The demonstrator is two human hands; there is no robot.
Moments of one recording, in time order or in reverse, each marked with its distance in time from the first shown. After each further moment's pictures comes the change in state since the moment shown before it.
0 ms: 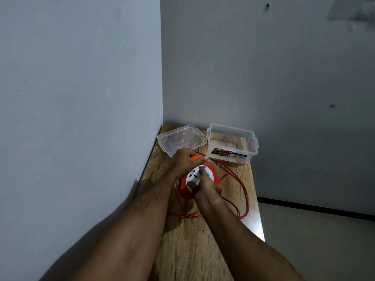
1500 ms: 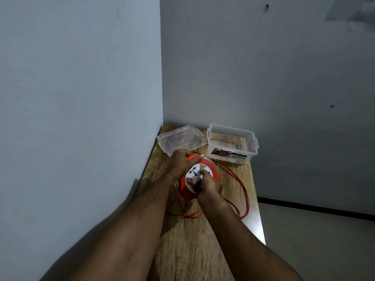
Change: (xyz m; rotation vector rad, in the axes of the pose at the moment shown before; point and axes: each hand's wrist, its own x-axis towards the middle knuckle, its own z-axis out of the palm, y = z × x) left_hand 0.000 -0.009 0.000 -0.079 0.067 -0.029; right_hand -0.001 -0.007 -0.005 -0.031 -0.148 -0.090
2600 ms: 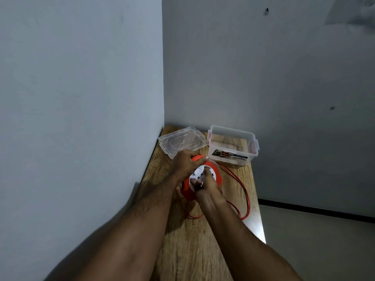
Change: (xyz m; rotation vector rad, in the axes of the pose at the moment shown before) left_hand -0.004 0.010 0.005 0.068 0.020 0.056; right_hand 0.008 0.002 0.010 0.245 -0.025 0.197
